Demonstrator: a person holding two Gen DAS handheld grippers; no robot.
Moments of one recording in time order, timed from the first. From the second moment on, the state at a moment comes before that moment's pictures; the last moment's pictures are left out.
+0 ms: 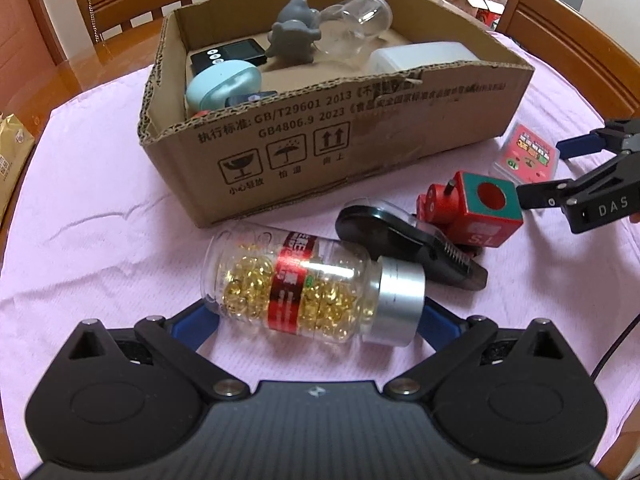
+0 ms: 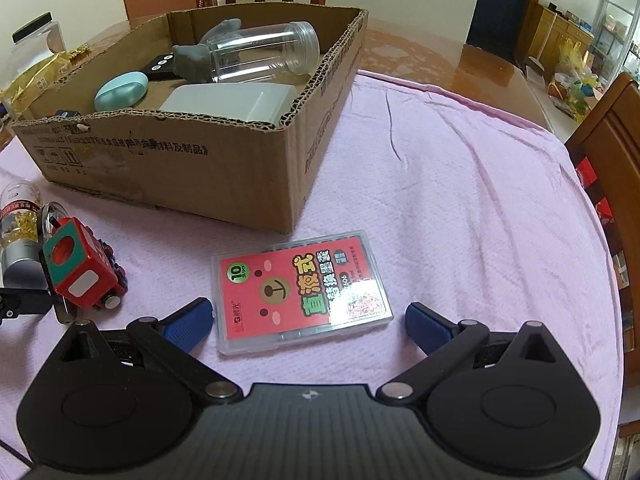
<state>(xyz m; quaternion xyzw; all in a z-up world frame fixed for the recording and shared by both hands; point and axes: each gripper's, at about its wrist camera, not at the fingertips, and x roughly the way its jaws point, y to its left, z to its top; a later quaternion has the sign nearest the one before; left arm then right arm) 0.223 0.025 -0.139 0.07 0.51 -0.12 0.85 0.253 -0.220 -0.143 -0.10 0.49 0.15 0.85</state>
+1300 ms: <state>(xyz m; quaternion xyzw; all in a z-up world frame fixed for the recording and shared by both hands) 0.234 0.030 -0.118 0.11 0.50 -0.19 0.84 0.271 -0.204 -0.143 -0.16 0.49 0.23 0.83</state>
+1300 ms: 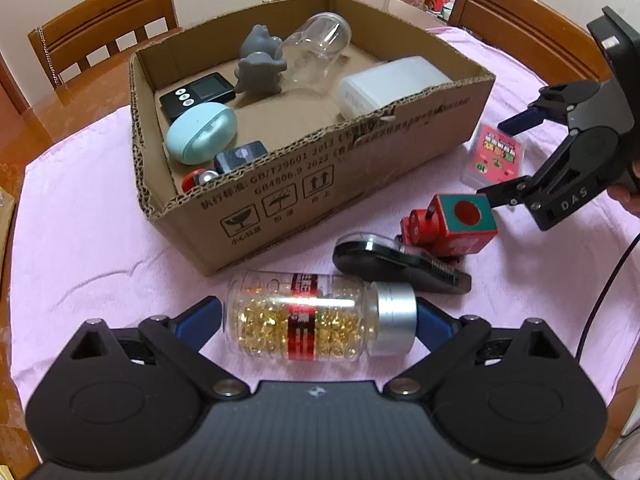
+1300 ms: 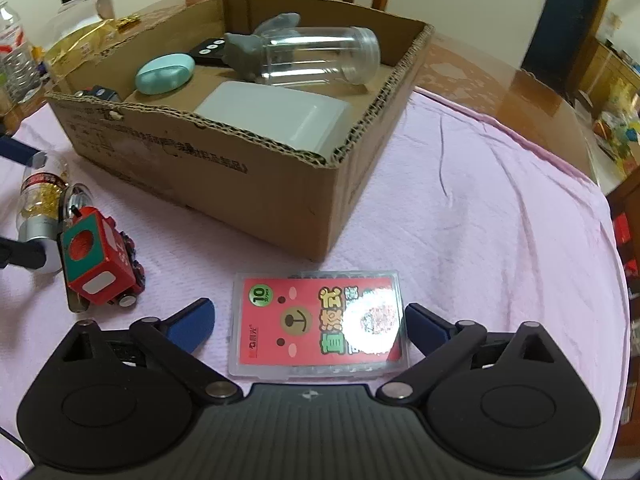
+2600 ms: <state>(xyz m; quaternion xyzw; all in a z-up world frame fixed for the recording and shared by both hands) 0.246 0.003 -0.010 0.13 0.43 -0.24 0.86 0.245 -0.208 -0.043 -0.15 0.46 0.27 0.83</state>
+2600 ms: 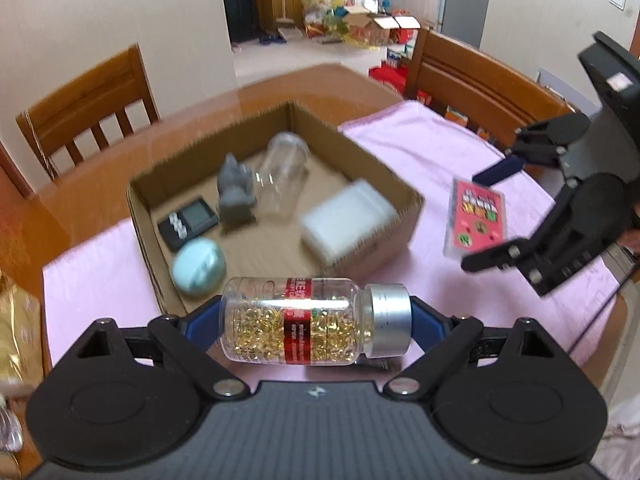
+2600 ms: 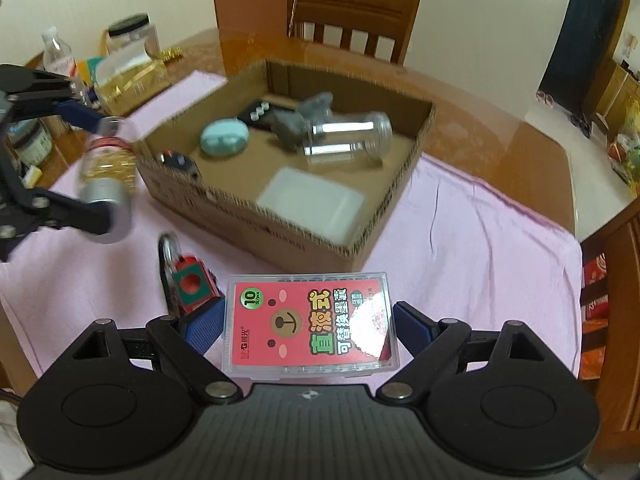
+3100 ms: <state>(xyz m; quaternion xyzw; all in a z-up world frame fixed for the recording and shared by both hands) 0.312 -0.009 -0.038 0.16 0.42 -0.20 0.87 0.262 -0.201 -0.013 -0.14 0.42 0.27 0.85</state>
